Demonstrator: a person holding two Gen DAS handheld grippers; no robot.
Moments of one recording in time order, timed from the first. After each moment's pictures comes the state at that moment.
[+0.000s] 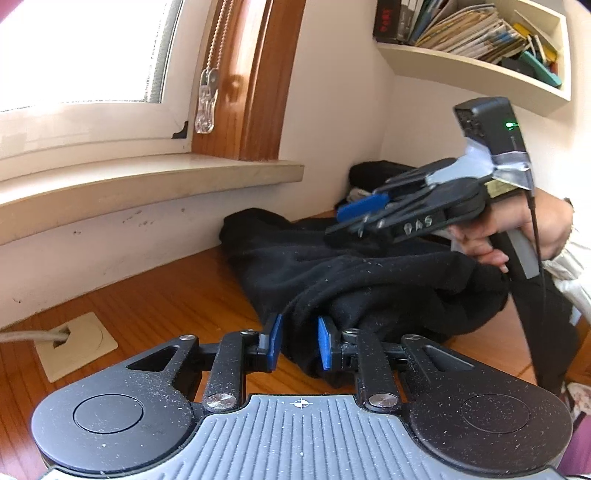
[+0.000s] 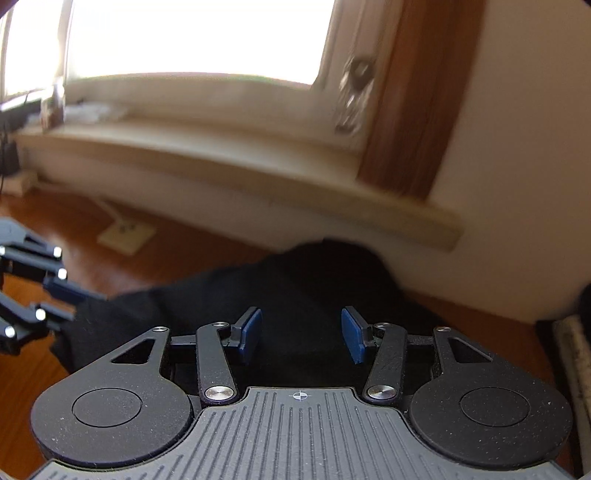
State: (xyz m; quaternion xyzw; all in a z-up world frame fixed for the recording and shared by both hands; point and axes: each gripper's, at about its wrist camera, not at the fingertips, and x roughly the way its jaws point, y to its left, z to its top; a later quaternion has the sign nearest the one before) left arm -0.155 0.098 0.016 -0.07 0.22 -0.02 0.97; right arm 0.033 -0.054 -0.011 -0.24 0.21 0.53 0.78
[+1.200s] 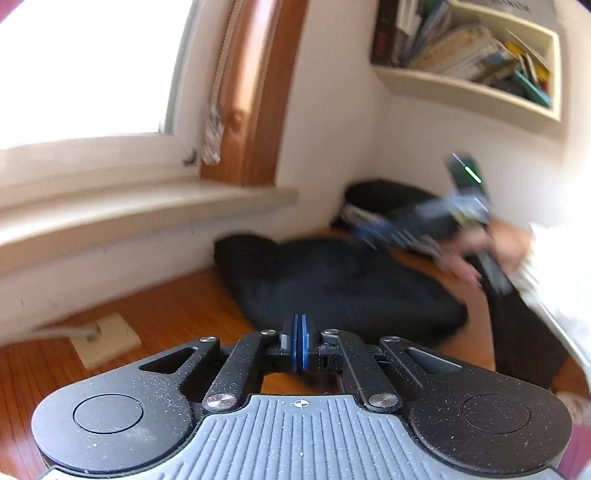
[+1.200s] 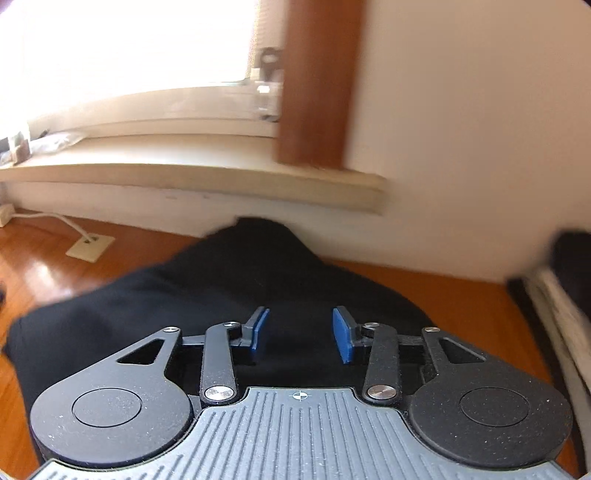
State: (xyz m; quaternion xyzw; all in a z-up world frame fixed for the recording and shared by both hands) left arm -0.209 0.079 0.068 -0.09 0.21 0.00 0.97; right arm 0.060 -0.122 -0.011 -0.19 0.24 0.49 0.81
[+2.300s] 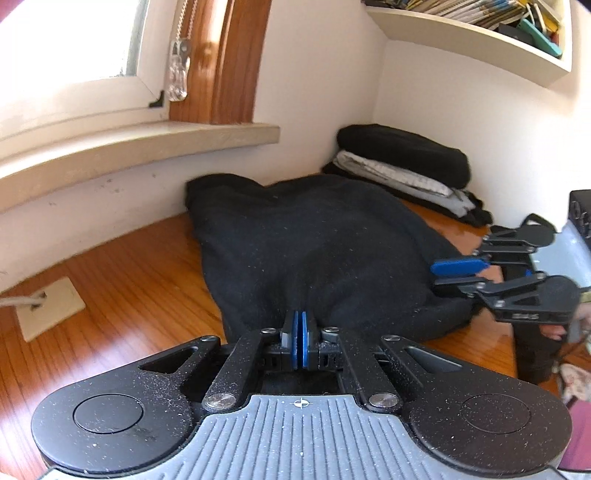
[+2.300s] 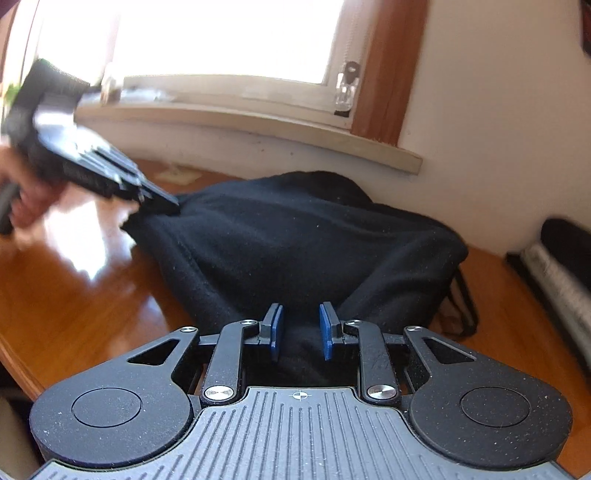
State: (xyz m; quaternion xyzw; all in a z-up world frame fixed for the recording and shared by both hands) left arm -0.167 0.048 0.027 -0.08 0.28 -0.02 0.96; right arm -0.068 -0.208 -0.071 -0.24 0.15 0.52 0.81
